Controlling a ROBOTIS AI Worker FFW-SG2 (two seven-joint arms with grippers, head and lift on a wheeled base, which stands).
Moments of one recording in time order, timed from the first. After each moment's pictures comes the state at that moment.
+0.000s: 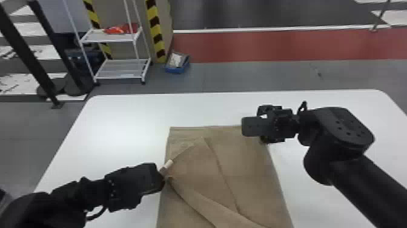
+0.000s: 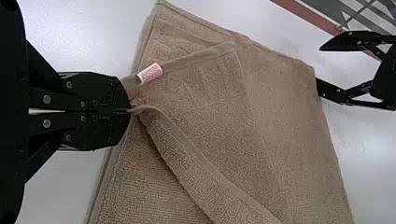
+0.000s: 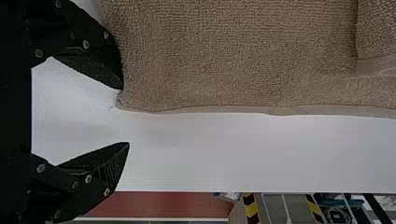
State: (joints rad) left arm 0.33 0.47 -0.15 -2.17 -0.72 0.49 -0.93; right arm -0.48 -0.29 0.63 -1.30 0.94 0.28 0.79
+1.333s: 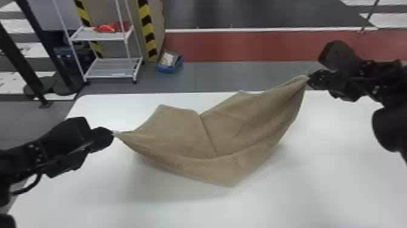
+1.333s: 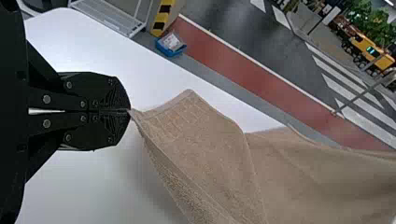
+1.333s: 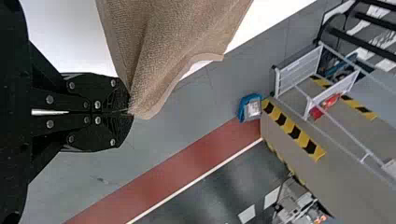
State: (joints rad) left arm 0.34 0.48 0.14 -2.29 -0.62 0.51 -0.88; right arm -0.37 -0.37 0.11 -1.65 0.68 0.50 0.89
